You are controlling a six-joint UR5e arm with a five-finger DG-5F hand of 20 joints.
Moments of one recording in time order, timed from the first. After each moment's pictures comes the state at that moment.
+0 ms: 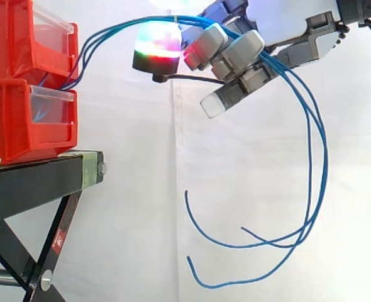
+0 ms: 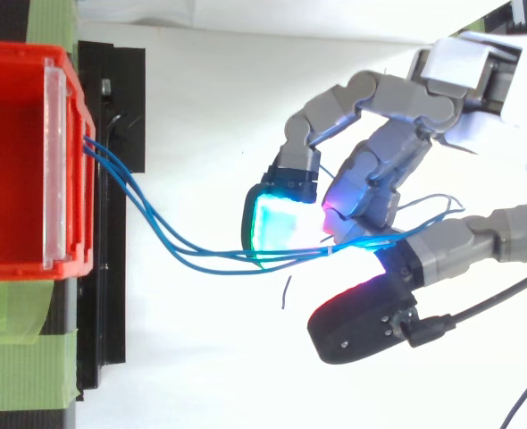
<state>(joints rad) 0.26 -1.82 -1.53 -3.16 -1.05 -0.18</state>
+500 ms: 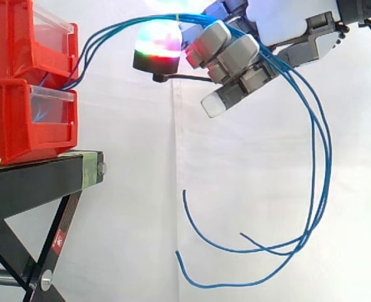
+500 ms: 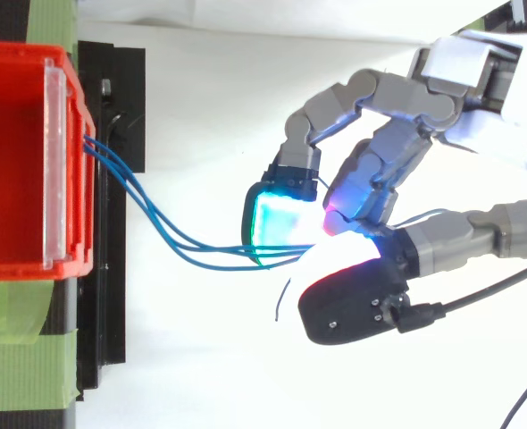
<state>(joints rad) 0.26 -1.82 -1.53 -3.16 -1.05 -0.18</state>
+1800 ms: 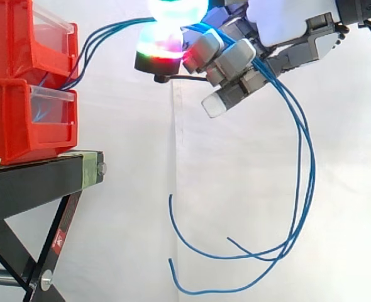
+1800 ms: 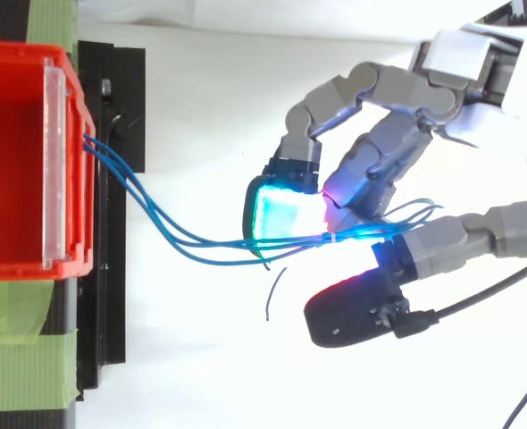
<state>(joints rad) 0.25 -1.82 -1.53 -3.16 -1.05 -0.19</state>
